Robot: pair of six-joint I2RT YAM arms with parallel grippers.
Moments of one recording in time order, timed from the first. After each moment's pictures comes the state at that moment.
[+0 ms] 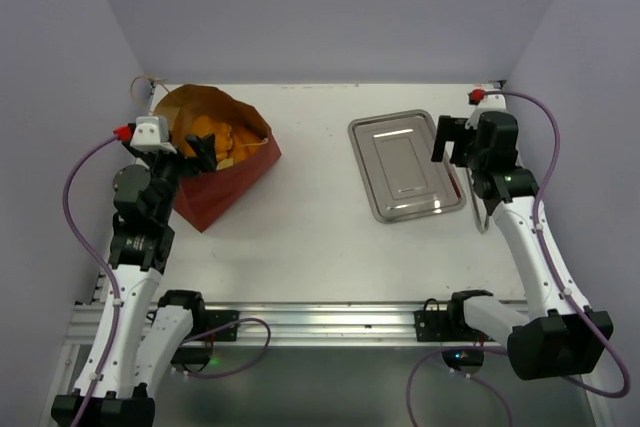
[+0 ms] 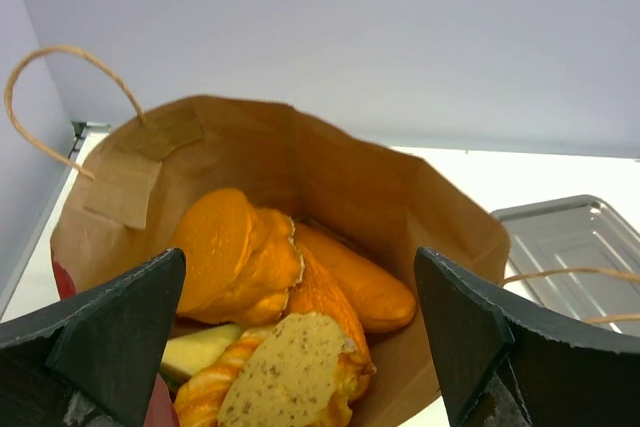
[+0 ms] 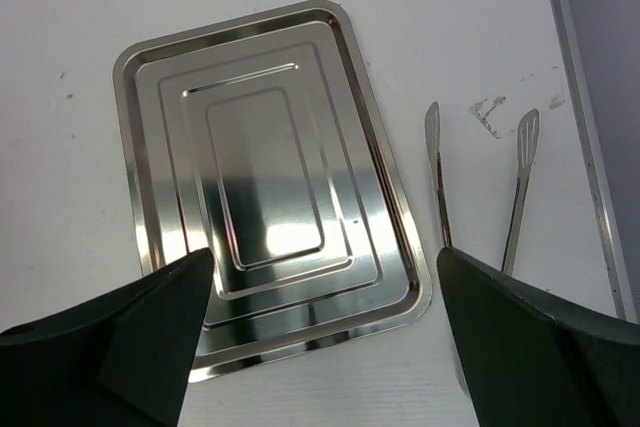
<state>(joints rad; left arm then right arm) -0.06 0.68 0.72 -0.03 0.01 -0.15 0.08 1.09 1.04 -0.44 0.12 0.10</state>
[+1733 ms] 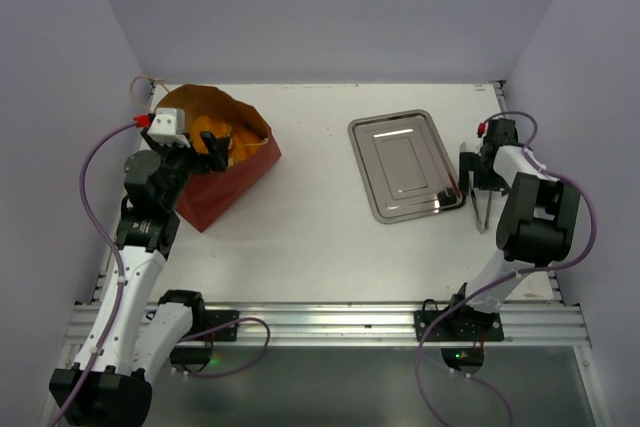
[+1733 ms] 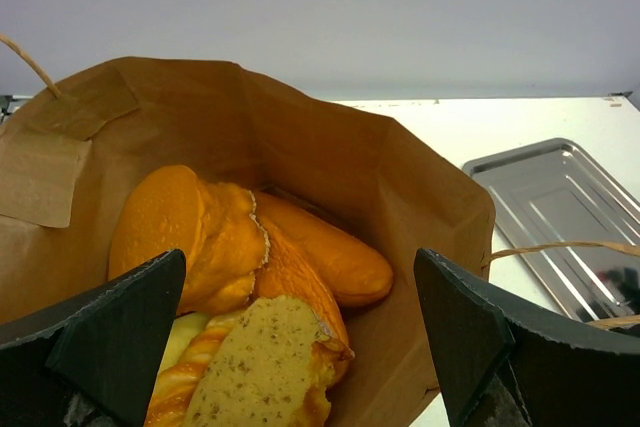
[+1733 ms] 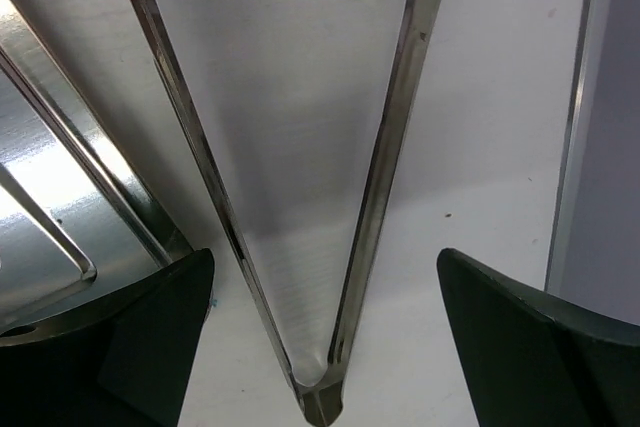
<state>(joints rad) -0.07 0.79 0.76 -0.03 0.12 -0.15 -0.24 1.75 1.13 -0.54 0.21 -0.15</state>
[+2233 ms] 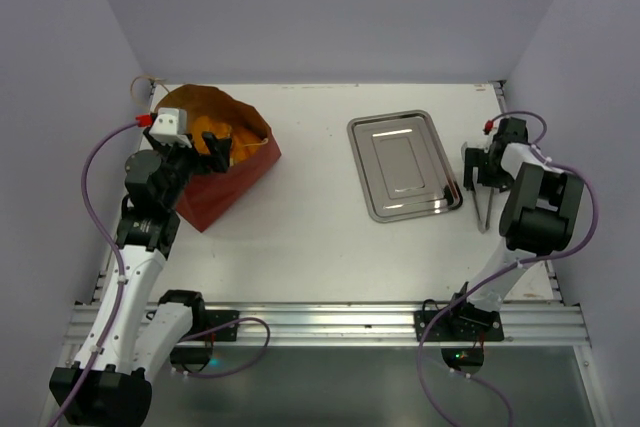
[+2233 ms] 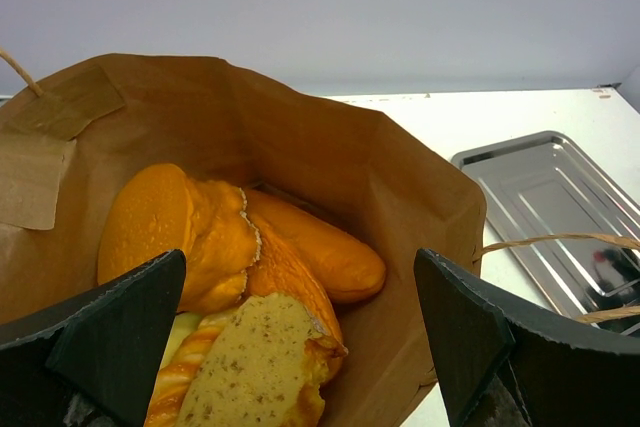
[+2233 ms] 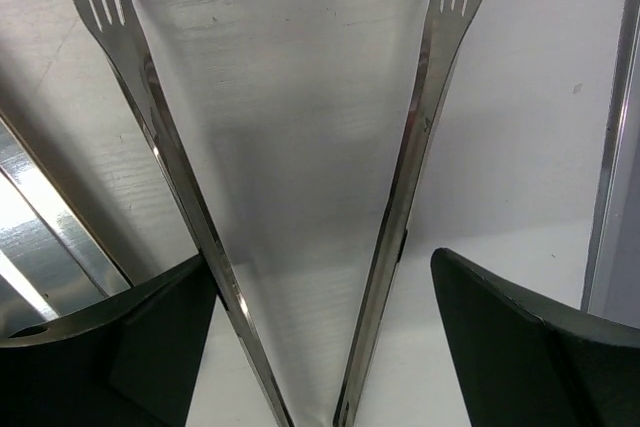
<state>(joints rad) -0.07 0.80 0.76 -0.03 0.15 -0.14 -0.31 1.85 1.19 -0.49 0.08 -0.16</state>
